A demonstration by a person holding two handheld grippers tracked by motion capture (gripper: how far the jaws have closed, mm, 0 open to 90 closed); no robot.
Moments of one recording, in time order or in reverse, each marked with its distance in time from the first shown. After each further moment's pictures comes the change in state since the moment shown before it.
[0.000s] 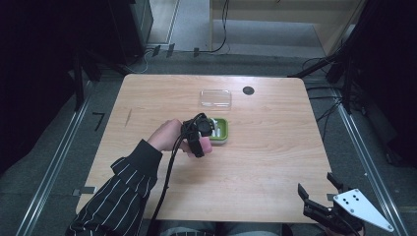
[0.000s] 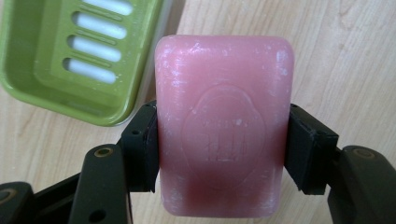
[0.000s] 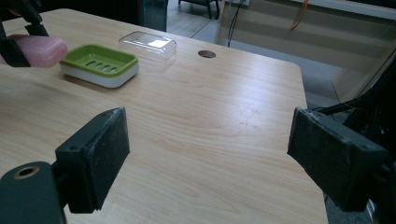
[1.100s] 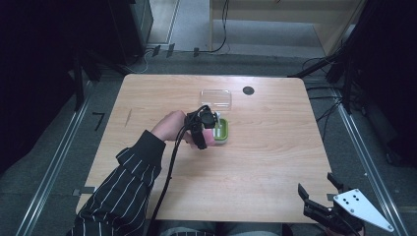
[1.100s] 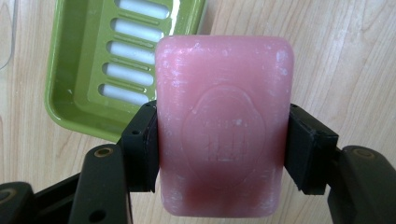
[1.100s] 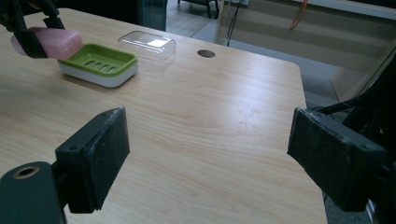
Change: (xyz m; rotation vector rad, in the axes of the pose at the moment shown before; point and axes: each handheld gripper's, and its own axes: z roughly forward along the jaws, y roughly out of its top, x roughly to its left) left arm 0.020 0.015 -0.002 -0.011 0.007 0.051; right arm 0.000 0.000 0.000 0.001 -0.003 -0.001
